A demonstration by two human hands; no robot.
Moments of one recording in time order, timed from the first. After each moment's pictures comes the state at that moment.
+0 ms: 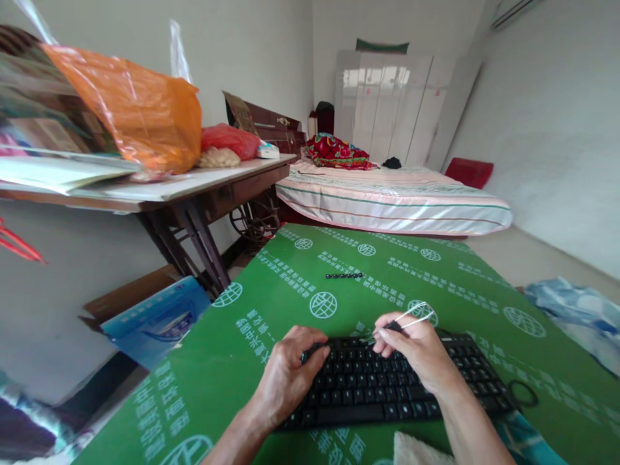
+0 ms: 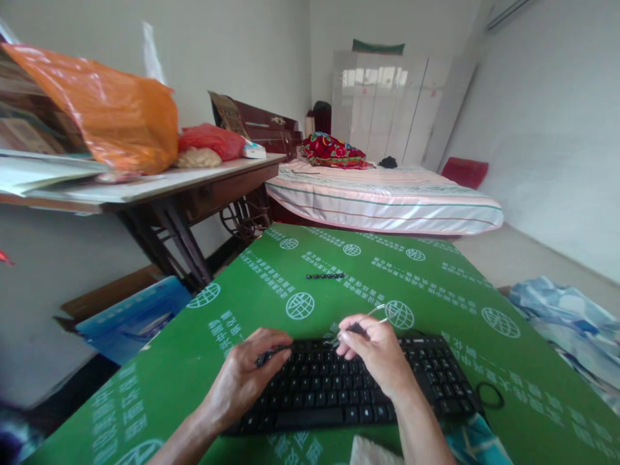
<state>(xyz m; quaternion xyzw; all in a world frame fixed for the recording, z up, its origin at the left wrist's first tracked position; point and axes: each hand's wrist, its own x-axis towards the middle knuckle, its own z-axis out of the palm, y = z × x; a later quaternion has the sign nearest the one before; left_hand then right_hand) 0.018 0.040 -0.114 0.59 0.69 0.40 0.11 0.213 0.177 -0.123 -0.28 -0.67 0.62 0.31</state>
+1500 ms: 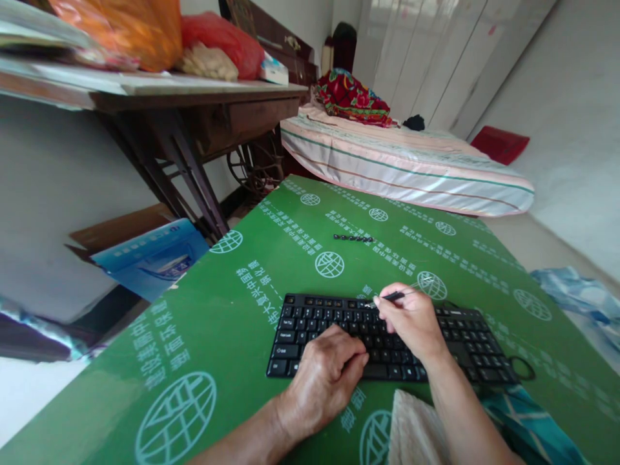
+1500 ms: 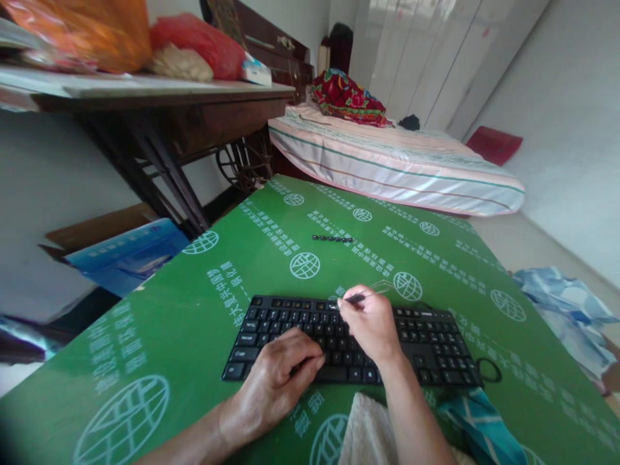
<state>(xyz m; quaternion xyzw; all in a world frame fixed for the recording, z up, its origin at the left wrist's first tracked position) 0.075 0.031 -0.155 0.64 0.61 0.45 0.16 0.190 0.169 -0.138 -0.41 -0.69 0.52 0.29</state>
